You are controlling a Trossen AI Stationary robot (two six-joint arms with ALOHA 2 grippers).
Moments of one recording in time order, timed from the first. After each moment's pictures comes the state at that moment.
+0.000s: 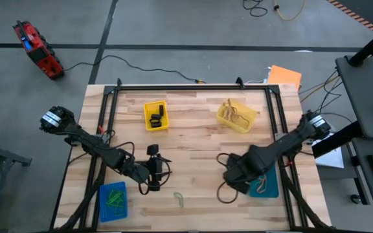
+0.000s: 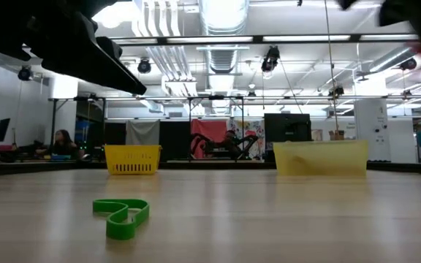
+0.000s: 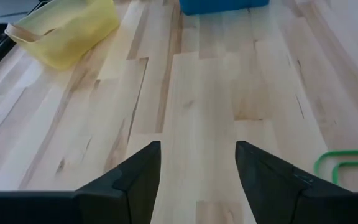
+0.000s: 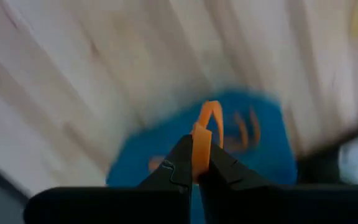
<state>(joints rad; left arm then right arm) -0.53 1.43 0.66 0.10 -0.58 -0.23 0.49 1.70 1.48 -1.45 0.01 0.96</state>
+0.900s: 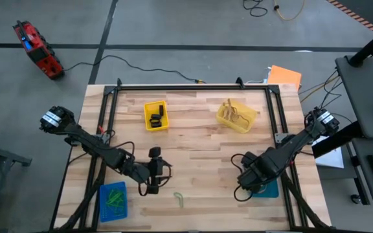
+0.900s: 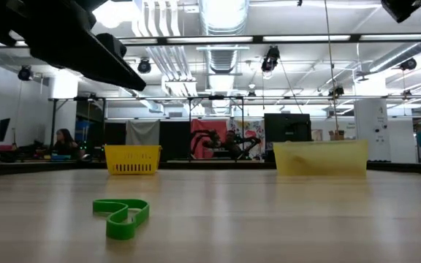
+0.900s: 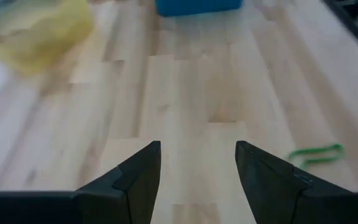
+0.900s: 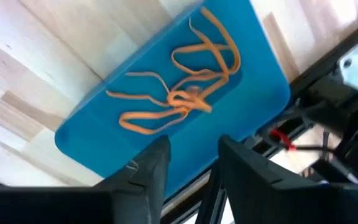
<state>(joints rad) -0.53 1.42 0.68 0.10 -0.50 -0.23 0.59 1.57 1.29 -1.51 -0.12 1.30</state>
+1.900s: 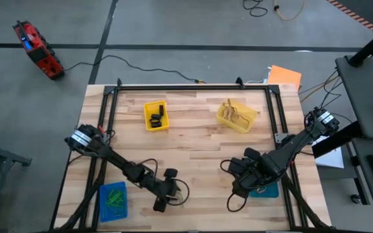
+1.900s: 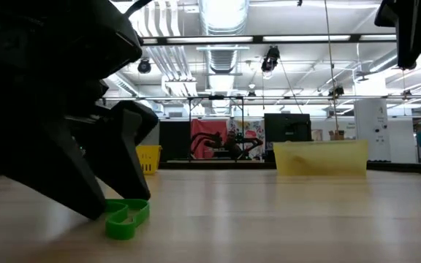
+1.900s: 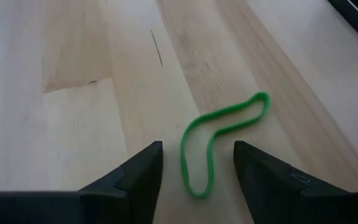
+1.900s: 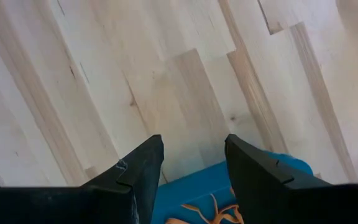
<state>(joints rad) -0.54 1.89 0.82 0.32 -0.14 -0.19 0.60 1.57 1.30 -1.16 0.21 0.98</state>
